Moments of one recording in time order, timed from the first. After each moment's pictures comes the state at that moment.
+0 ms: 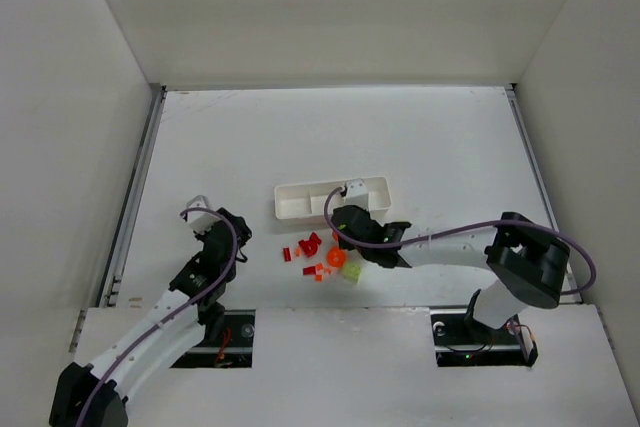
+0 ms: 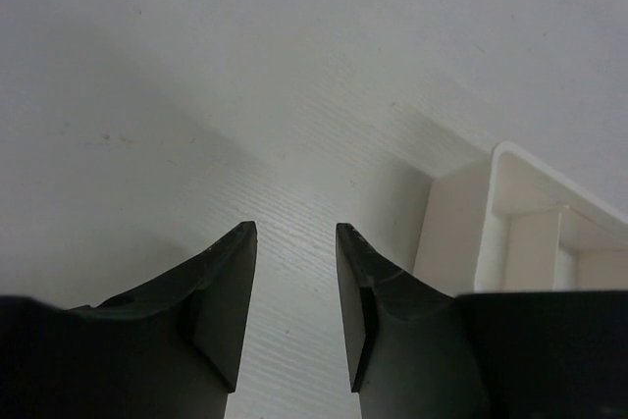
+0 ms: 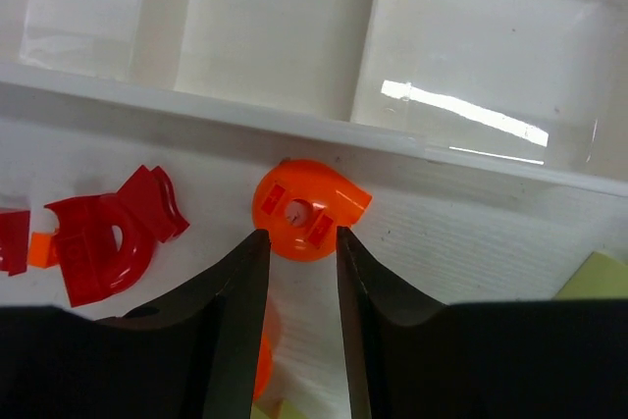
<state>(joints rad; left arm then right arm) -0.52 0.56 0.17 -0.13 -0.63 -0.84 1.07 1.57 0.80 -0.04 0.53 0.60</state>
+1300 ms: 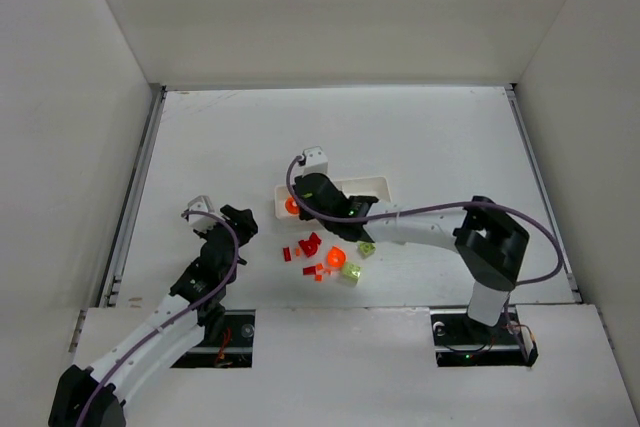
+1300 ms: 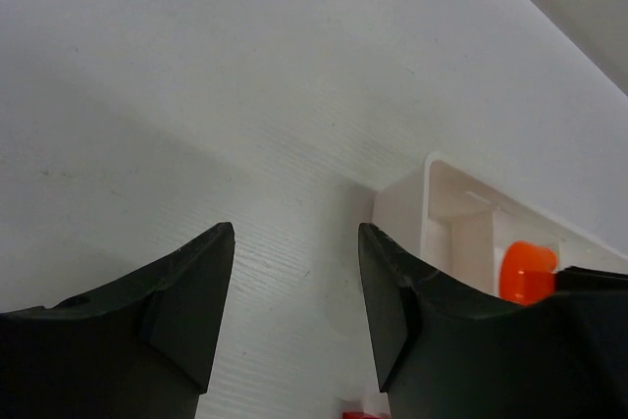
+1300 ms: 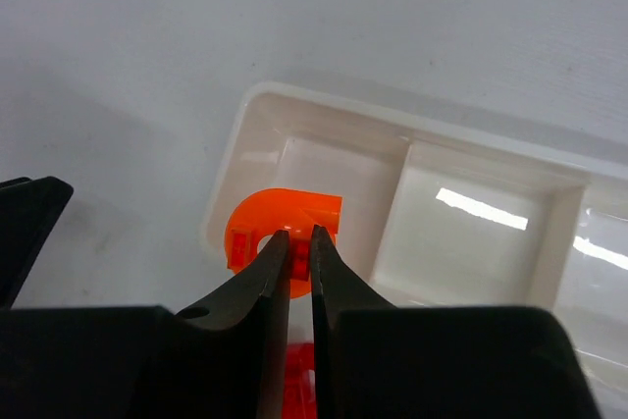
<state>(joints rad) -0.54 0.51 0.10 0.04 -0.62 -0.78 1.06 1.76 1.19 0.01 0.46 0.50</state>
